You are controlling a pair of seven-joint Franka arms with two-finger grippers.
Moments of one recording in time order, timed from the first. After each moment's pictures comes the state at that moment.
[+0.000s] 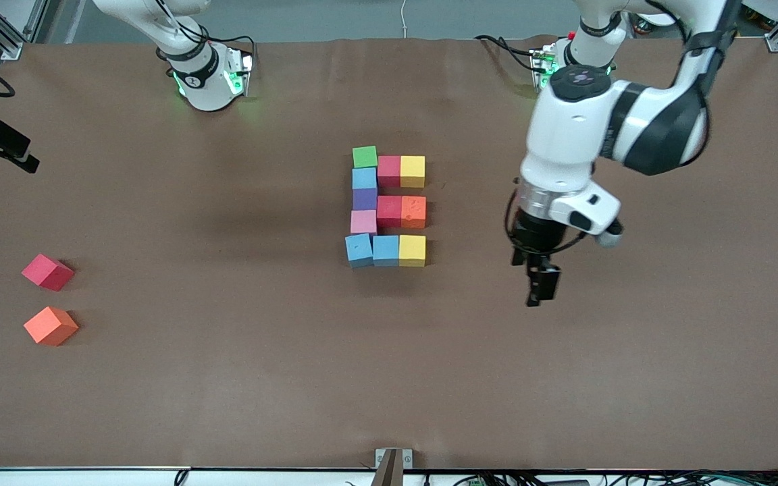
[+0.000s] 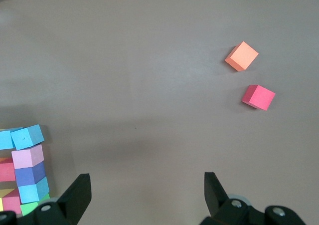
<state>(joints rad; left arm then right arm) -0.14 0.25 -0.32 -1.73 0.42 2.37 -2.31 0.05 -0.01 -0.07 -1.44 0.02 1.47 0.07</state>
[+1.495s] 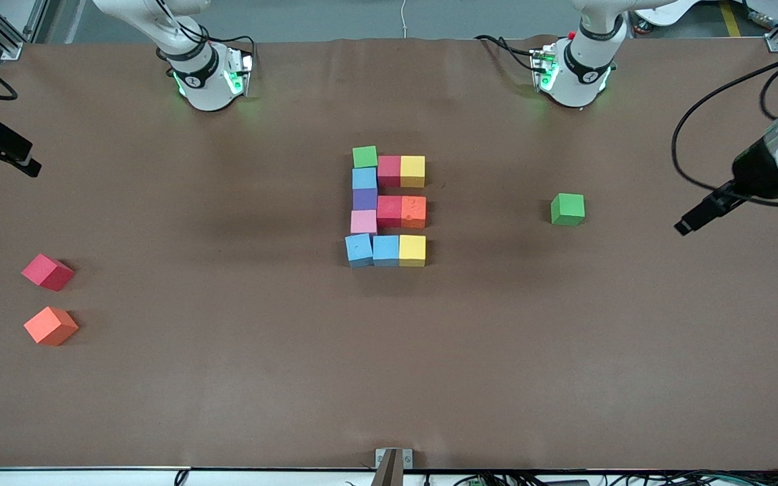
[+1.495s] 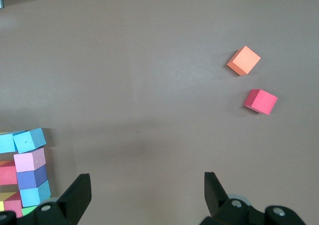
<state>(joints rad) 0.10 -0.01 -0.12 -1.69 -0.07 1.75 -0.44 0.05 0.00 -0.08 -1.44 0.02 1.49 0.07</state>
